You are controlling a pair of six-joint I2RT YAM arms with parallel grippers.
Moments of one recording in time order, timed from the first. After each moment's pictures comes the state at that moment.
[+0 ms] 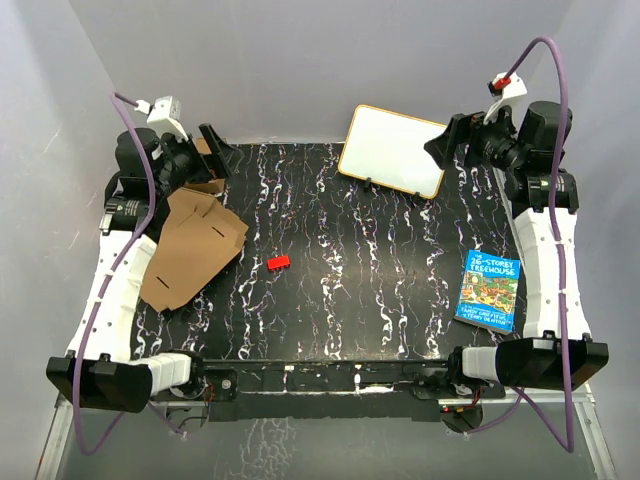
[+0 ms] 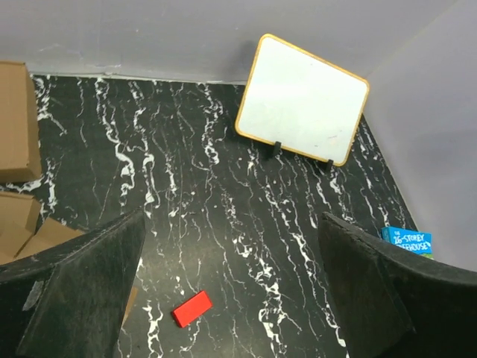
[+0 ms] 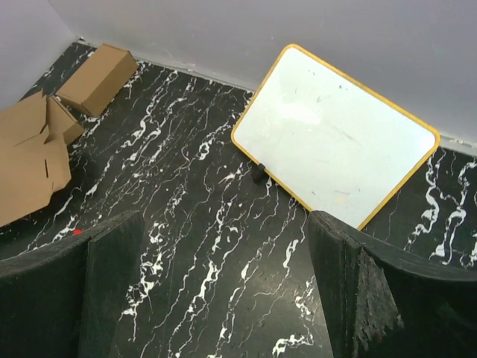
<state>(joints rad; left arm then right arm) -0.10 1.21 1.41 -0.42 0.33 -0.36 -0.11 1.30 1.57 -0.51 -0.59 0.00</state>
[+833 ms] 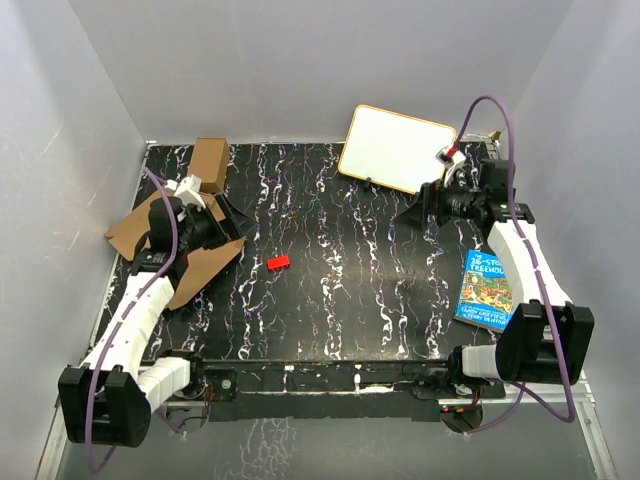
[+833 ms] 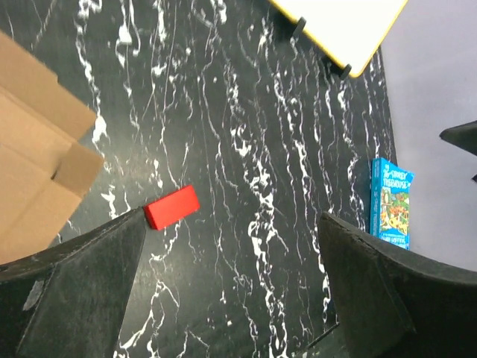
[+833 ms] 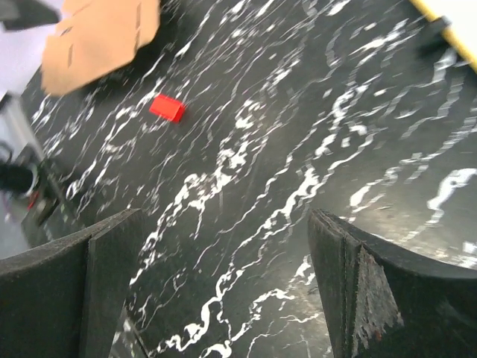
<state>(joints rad) -0.07 1.03 0.79 -0.21 0.44 -0.54 -0.11 1.31 1.11 -0.44 -0.94 -0.09</state>
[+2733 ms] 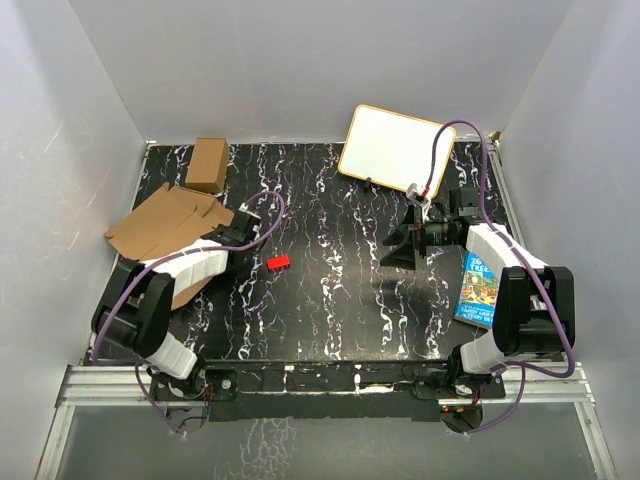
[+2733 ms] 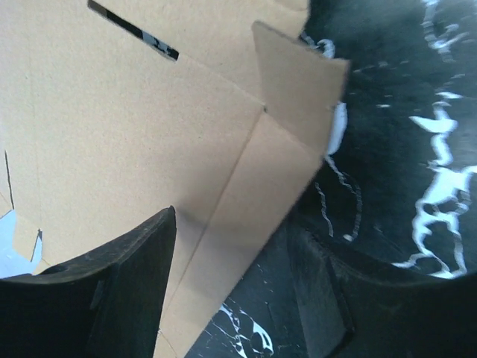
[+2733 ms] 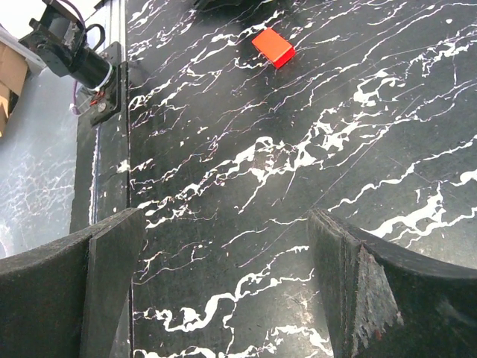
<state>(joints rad) -0.43 1.52 0.81 -0.41 -0.53 0.10 -0.02 1.49 0.90 -0.46 -1.34 -0.56</state>
